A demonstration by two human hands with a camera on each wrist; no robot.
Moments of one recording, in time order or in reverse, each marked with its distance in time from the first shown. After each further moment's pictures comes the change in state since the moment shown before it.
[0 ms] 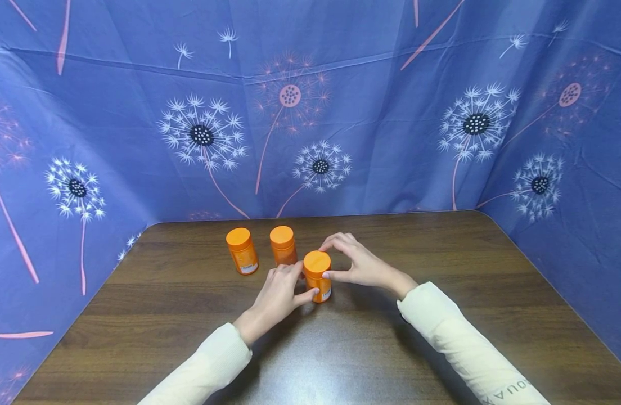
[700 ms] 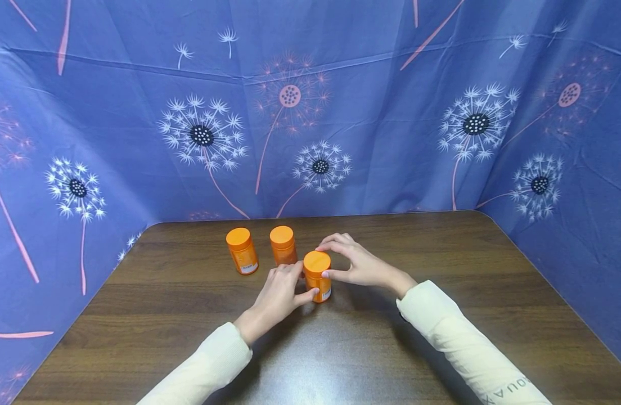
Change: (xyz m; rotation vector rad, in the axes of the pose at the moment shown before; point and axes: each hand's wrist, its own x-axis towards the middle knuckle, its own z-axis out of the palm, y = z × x) left_hand 0.001 0.001 0.000 0.008 0.001 0.004; right_hand 0.002 -0.006 -0.003 0.002 -0.058 0.014
